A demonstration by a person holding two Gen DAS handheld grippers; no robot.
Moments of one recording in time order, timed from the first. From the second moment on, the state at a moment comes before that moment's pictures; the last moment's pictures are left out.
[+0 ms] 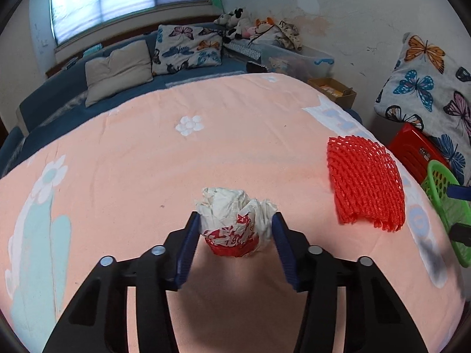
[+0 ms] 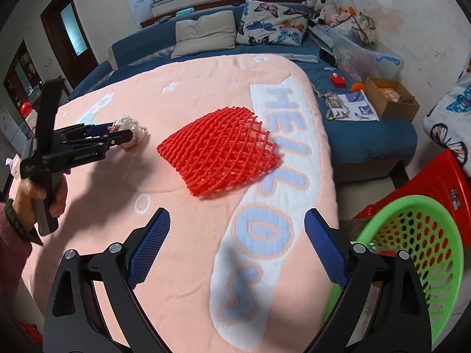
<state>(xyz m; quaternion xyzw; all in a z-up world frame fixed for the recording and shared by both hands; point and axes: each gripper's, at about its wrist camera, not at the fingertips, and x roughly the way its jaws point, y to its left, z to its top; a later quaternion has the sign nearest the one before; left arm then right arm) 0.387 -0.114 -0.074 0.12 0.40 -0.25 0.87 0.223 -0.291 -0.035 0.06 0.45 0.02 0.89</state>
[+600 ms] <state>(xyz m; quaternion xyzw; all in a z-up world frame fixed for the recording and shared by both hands) 0.360 -0.059 -0.039 0.11 0.37 -0.23 0.89 0.308 -0.286 -0.054 0.19 0.49 -0.03 0.85</state>
